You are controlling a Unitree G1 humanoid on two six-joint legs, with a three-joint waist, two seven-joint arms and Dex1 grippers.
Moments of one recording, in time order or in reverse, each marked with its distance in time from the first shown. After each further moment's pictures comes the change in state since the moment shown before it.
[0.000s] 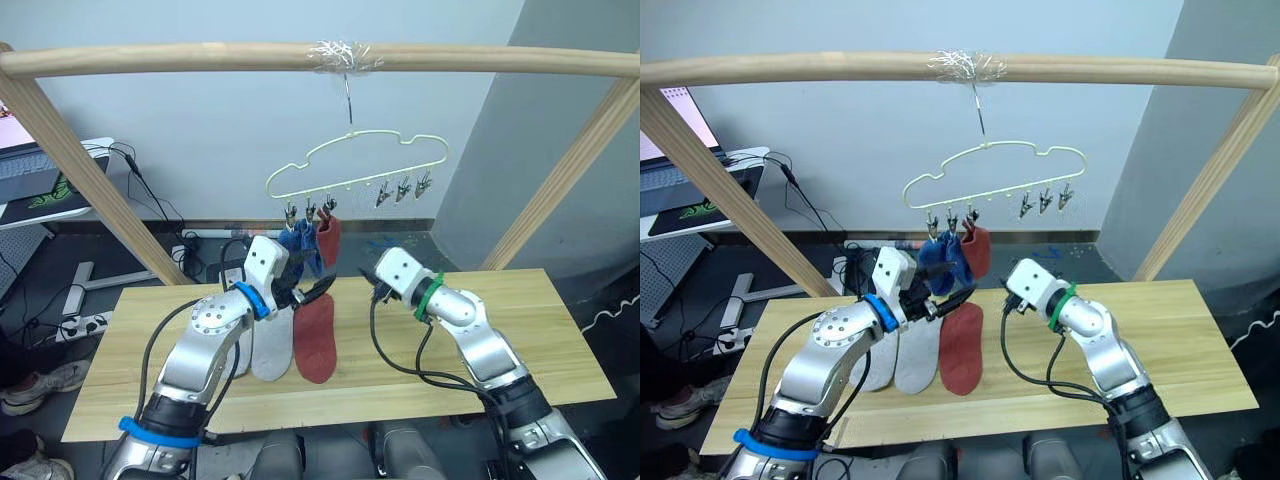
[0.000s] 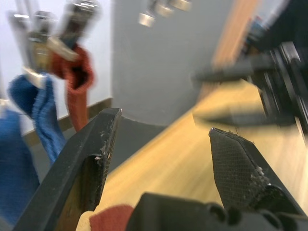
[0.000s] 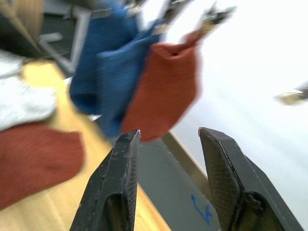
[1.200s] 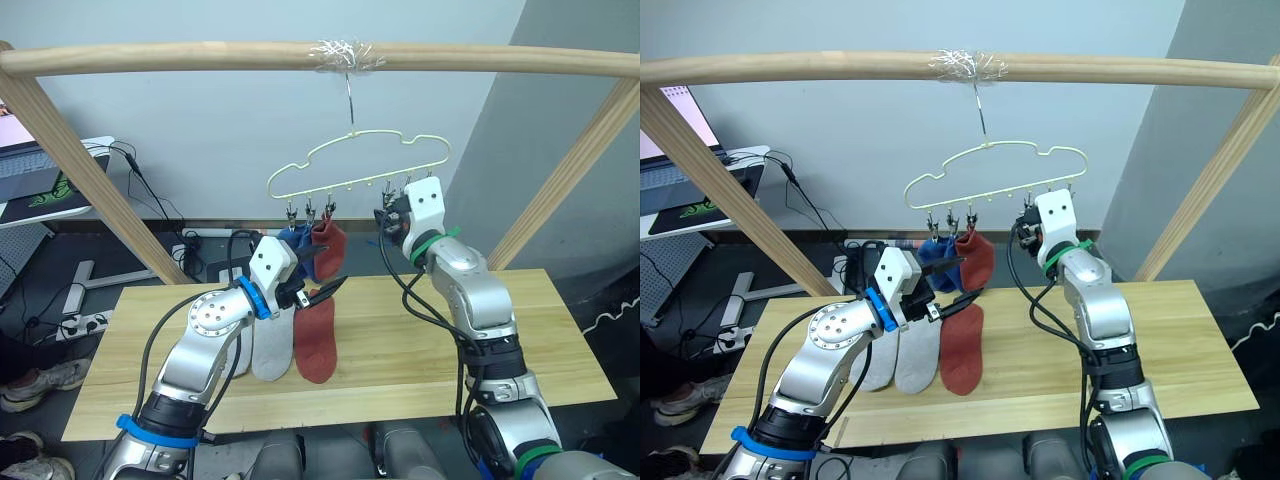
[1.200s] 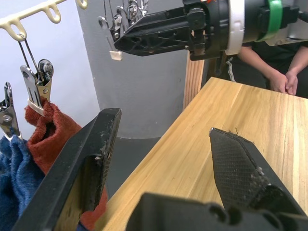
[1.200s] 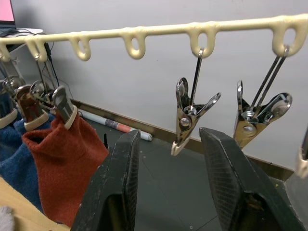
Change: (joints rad) left arm -0.022 -0.002 -0.020 -0.003 0.053 -0.129 -0.047; right arm -0.270 0.207 -0.212 0.049 0.217 0.465 -0.243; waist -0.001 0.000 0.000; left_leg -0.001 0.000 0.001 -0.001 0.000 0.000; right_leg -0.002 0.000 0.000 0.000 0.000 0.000
